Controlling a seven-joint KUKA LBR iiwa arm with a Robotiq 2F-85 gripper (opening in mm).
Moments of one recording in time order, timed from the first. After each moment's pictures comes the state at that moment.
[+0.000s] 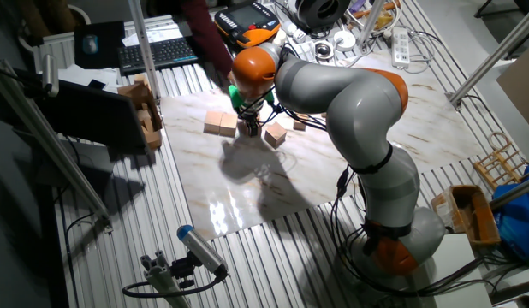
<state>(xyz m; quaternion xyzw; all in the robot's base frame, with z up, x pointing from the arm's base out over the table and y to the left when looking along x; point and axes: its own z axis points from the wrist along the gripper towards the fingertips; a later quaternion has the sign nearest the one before) 0.619 0.230 0.072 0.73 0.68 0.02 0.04</state>
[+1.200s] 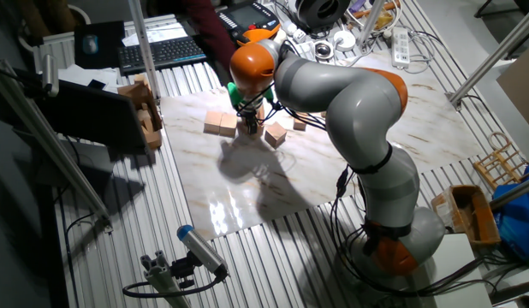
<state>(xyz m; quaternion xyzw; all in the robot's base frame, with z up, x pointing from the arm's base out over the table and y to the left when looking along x) 0.621 0.229 0.079 0.73 0.68 0.01 0.04</state>
